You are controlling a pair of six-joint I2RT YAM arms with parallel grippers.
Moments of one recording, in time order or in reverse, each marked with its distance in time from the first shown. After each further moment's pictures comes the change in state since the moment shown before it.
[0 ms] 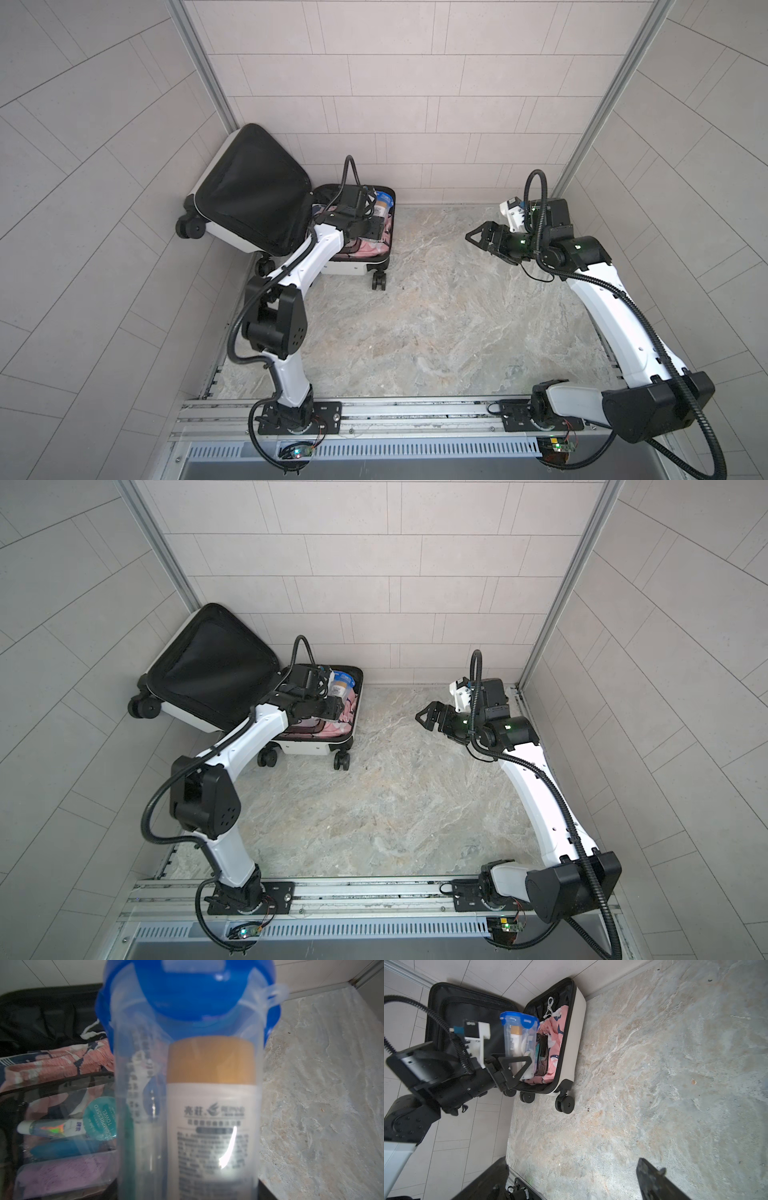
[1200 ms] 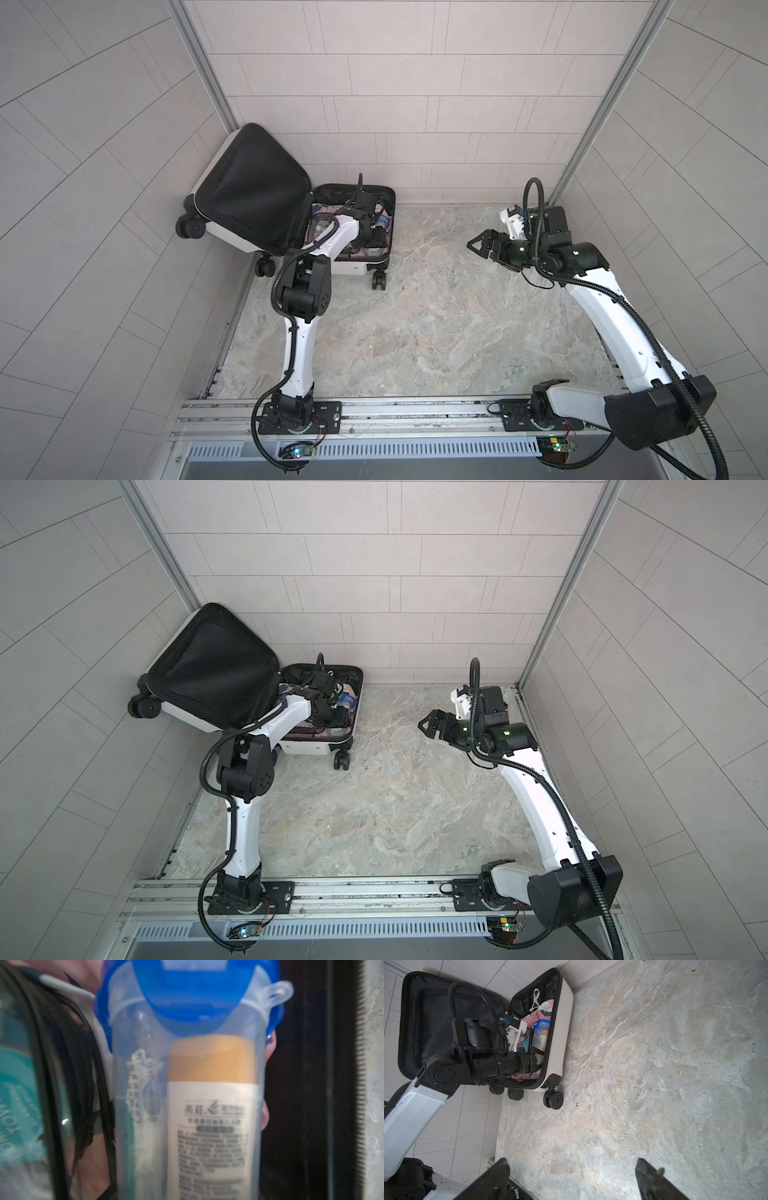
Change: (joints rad) left arm 0.034 0.346 0.245 -0.224 0.037 -0.163; right arm 0.000 -0.021 -0.071 0.005 0.035 -0.017
